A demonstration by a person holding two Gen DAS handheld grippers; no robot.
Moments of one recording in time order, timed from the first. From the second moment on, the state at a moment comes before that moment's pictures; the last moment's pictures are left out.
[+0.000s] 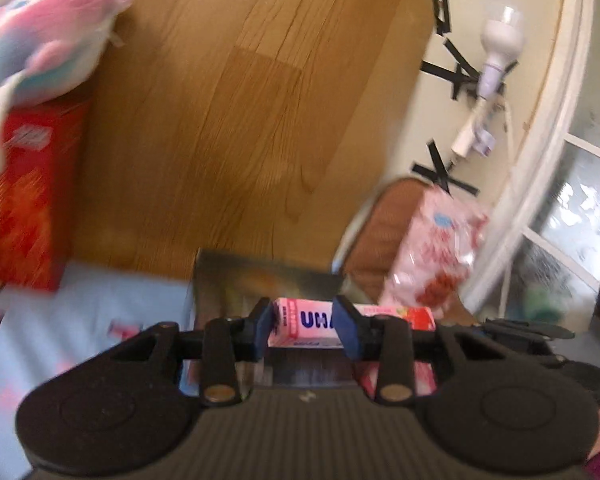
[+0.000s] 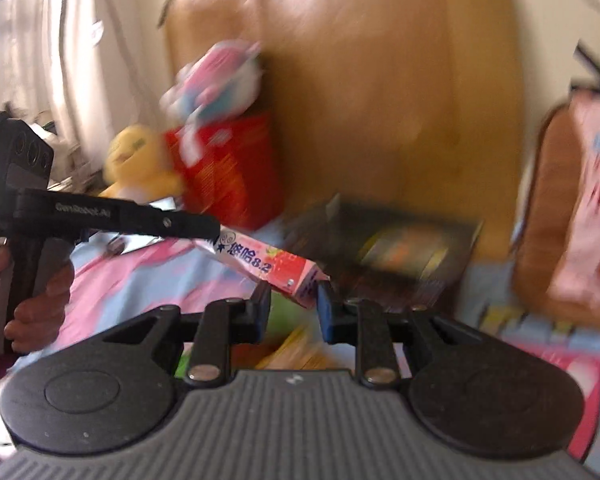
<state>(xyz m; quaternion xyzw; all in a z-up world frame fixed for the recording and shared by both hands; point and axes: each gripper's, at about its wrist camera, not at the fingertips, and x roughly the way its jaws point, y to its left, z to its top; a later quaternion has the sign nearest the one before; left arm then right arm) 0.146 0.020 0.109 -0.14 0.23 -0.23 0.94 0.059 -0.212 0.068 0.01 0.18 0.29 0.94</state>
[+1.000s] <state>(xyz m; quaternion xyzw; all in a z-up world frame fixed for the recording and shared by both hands) 0.127 0.032 0.011 -0.14 0.38 -0.24 0.88 0.110 -0.178 -0.010 -0.09 0.34 0.36 0.86</state>
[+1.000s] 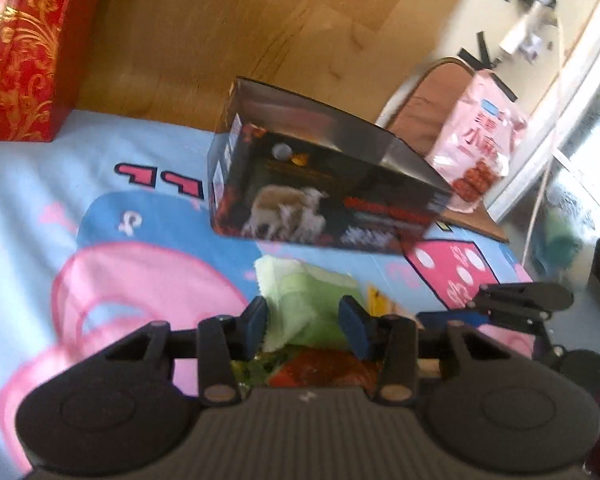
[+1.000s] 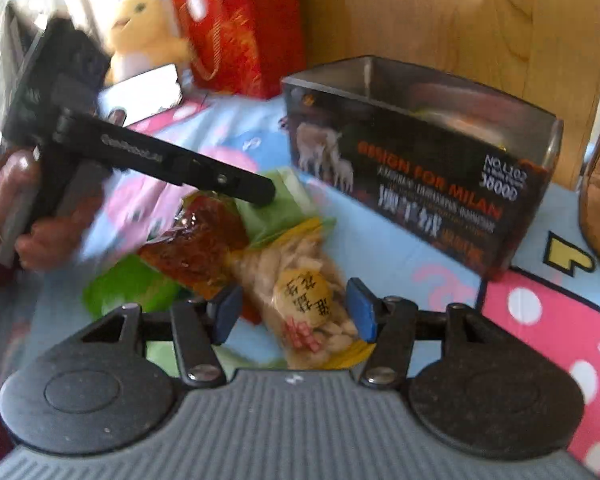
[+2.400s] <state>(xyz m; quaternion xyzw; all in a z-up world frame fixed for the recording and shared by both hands) 0.040 -0.005 0.070 -0.12 0.32 -0.35 0.87 0.017 -0.184 0.002 -0.04 0.29 0.26 0.92</state>
